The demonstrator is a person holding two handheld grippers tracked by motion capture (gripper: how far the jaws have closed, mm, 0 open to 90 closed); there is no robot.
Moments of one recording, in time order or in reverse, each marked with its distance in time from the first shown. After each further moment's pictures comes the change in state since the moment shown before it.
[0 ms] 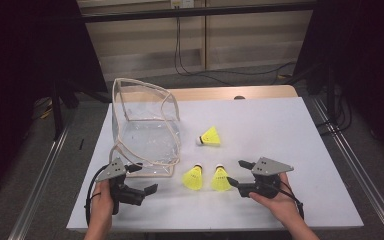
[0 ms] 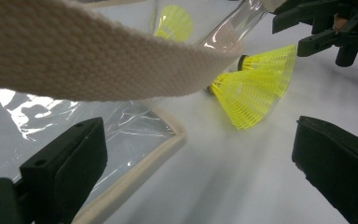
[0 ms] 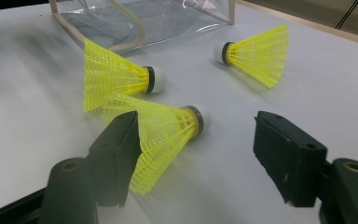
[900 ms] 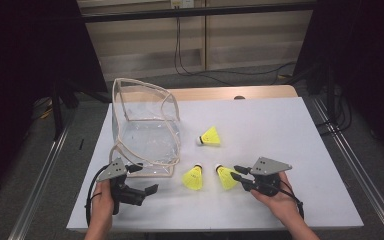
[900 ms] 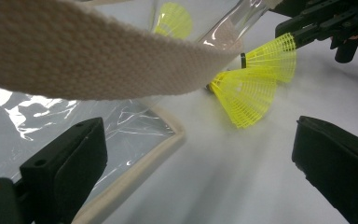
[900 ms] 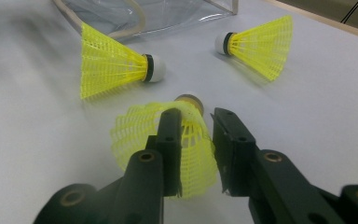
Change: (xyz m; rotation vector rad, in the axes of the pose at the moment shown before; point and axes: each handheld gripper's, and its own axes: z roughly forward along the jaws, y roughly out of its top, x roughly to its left) left arm 0.000 0.000 0.001 0.005 -0.004 0.001; right arm -0.002 0.000 0.001 0.041 0.011 -0.033
